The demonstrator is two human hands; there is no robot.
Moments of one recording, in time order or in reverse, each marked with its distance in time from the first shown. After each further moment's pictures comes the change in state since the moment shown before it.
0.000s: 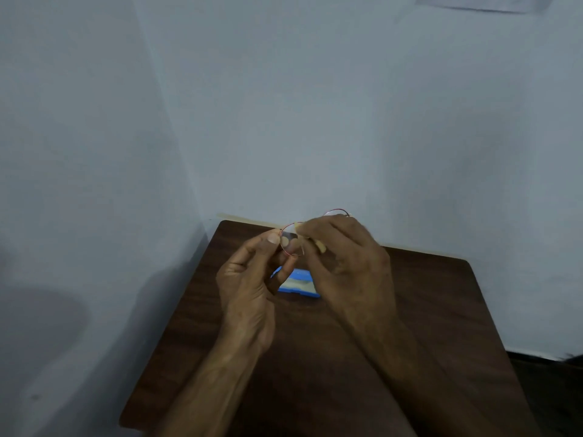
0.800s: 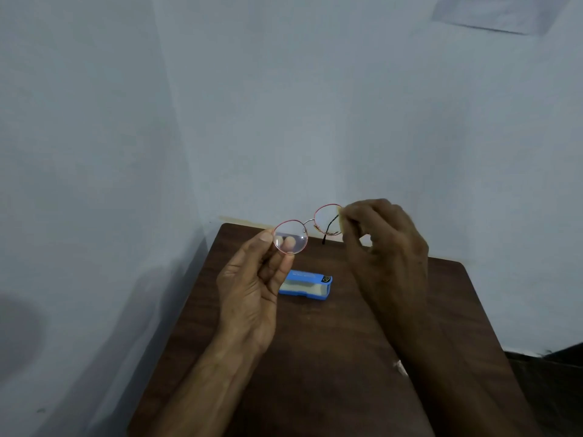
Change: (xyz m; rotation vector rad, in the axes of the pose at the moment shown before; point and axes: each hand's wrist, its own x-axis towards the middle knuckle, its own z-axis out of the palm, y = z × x) left_hand 0.017 0.035 -0.038 -0.195 -0.014 -0.164; right_hand 0.019 -0.023 0.001 -0.279 0.104 0.051
